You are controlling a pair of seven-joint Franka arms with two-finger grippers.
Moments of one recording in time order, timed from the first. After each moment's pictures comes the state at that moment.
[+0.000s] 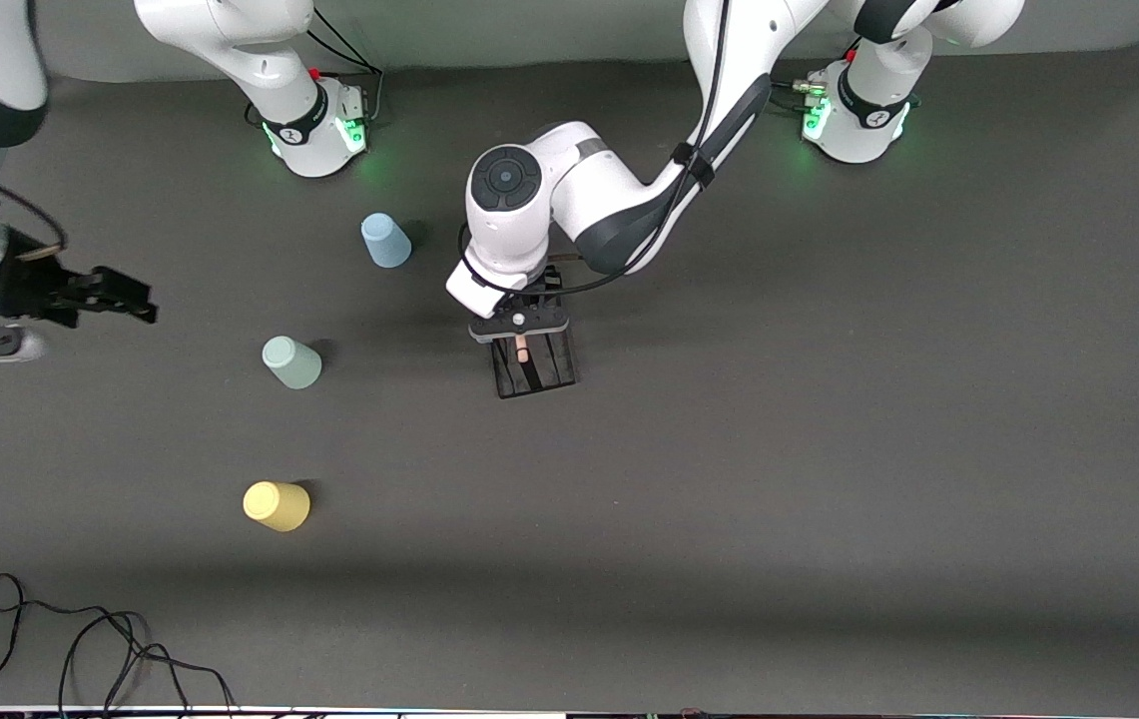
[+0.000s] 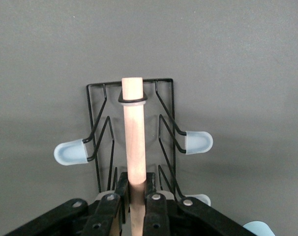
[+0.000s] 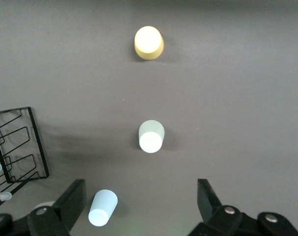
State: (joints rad) left arm -0.83 0.72 -0.13 -1.26 -0.03 2.03 -1.05; right arm 0.06 -0.01 -0.03 -1.74 0.01 1.66 0.00
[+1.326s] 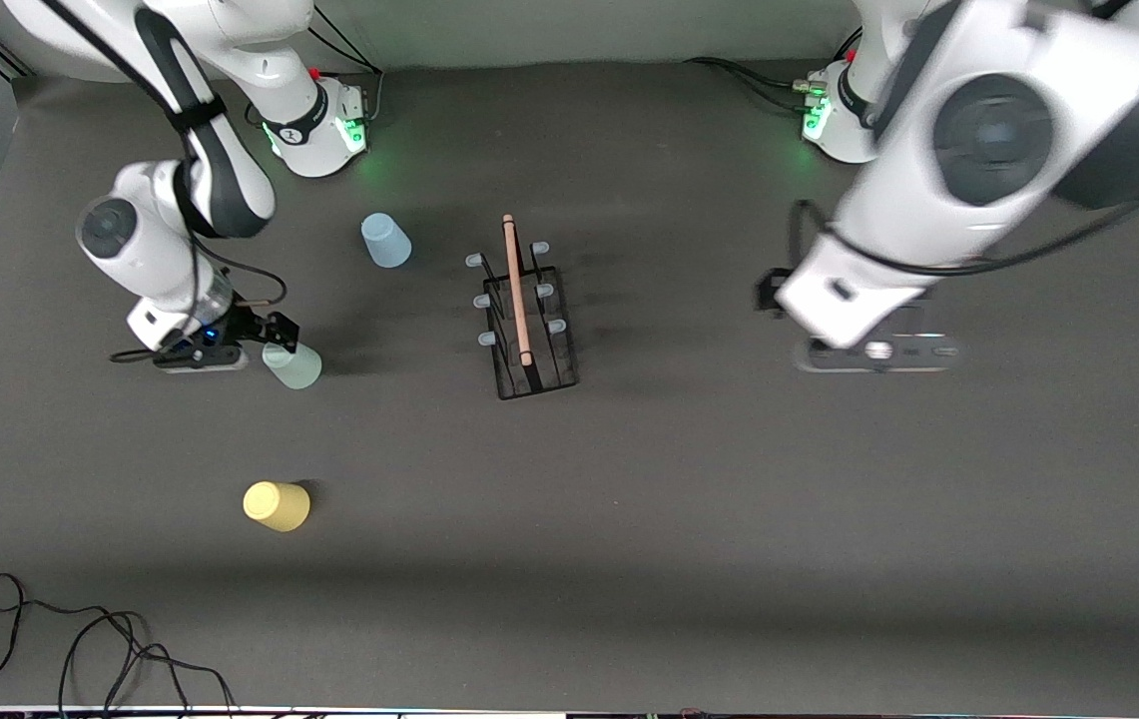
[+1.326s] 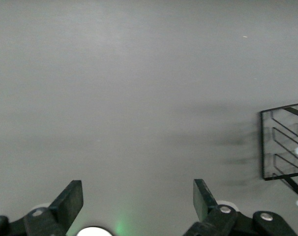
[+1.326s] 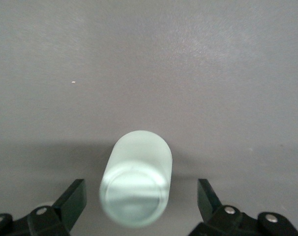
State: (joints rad) left arm -0.30 0.32 -0.10 -1.21 0.03 1.37 -0.39; right arm 0.08 0.12 -0.06 -2.53 0.01 2.70 0.00
